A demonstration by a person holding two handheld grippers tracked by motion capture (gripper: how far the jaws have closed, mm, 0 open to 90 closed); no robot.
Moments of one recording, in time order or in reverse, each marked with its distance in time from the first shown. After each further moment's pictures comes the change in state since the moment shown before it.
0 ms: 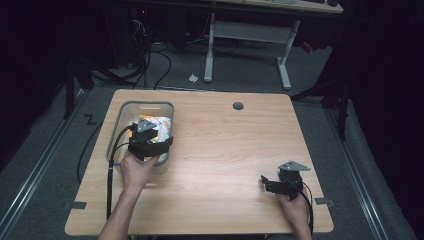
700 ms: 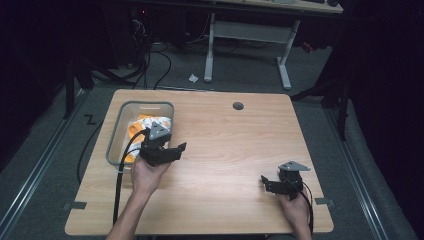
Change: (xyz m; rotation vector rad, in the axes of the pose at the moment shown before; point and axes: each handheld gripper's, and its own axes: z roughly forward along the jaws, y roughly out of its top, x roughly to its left) left arm -0.037 0.001 -0.001 -0.018 -0.087 0.059; right arm 0.000 0.000 0.000 0.000 0.000 0.000
